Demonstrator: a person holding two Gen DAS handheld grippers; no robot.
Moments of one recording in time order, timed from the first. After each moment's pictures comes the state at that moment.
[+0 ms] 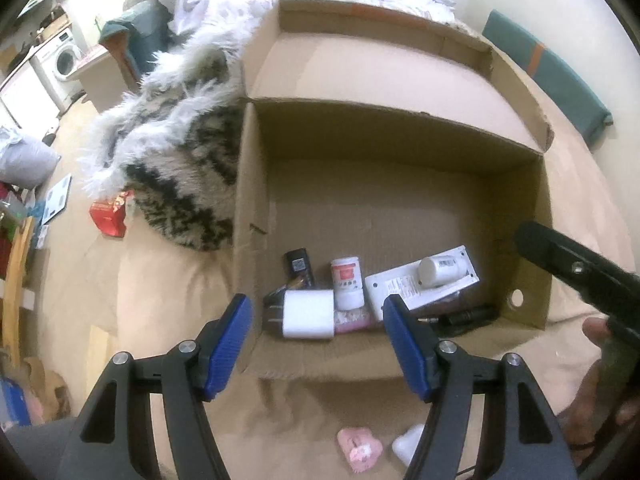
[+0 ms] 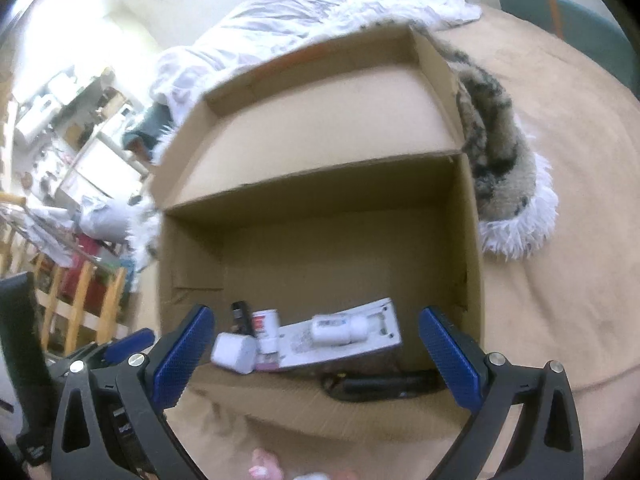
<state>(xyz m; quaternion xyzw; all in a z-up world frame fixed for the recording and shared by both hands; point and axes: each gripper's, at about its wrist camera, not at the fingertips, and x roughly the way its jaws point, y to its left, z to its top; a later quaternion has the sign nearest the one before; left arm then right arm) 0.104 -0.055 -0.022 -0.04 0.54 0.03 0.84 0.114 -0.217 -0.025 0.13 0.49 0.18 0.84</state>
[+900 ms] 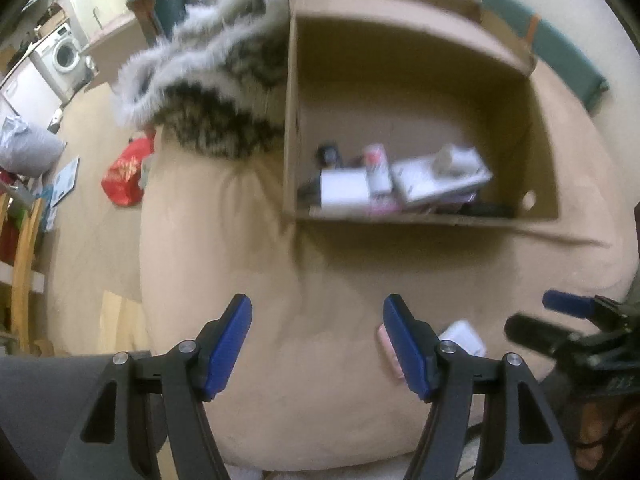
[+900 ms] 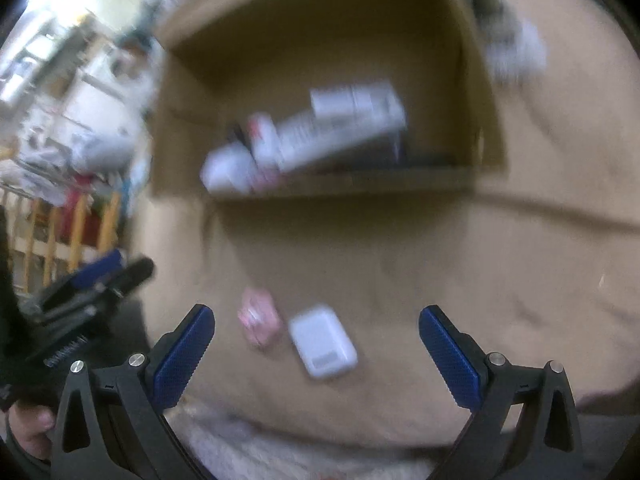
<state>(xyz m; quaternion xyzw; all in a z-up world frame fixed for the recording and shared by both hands) 0.016 -0.038 -0.055 -0.02 0.58 0.03 0.82 0.012 -0.208 -0.095 0.09 0.64 0.18 0.74</state>
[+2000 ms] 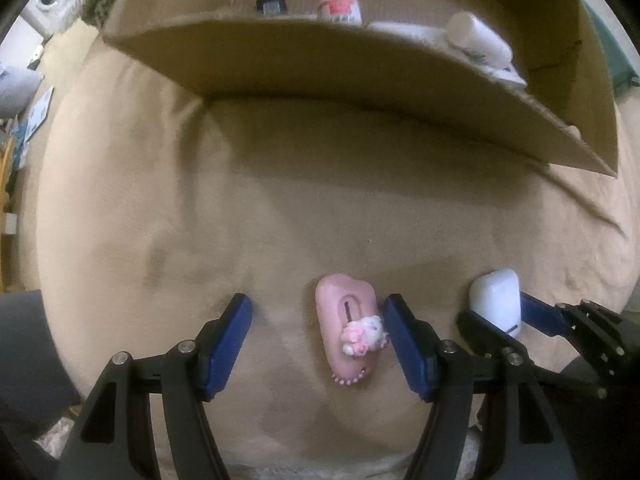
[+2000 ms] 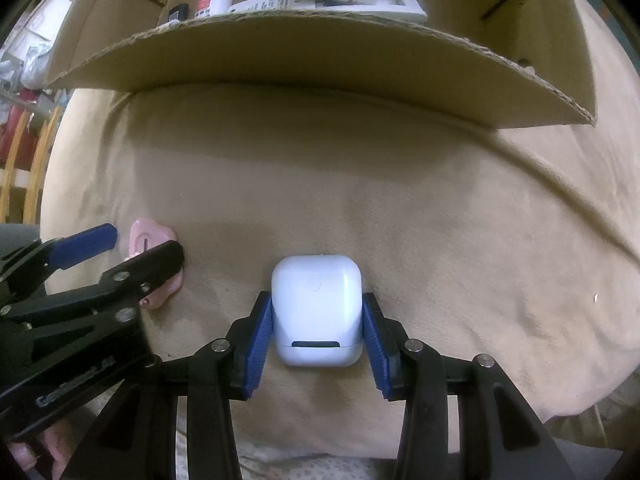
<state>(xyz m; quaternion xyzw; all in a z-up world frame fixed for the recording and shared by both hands) 0.035 -0.082 -0.165 -0.08 0.68 0.03 0.73 0.008 -0.181 -0.154 -0.07 0.70 0.13 0.70</state>
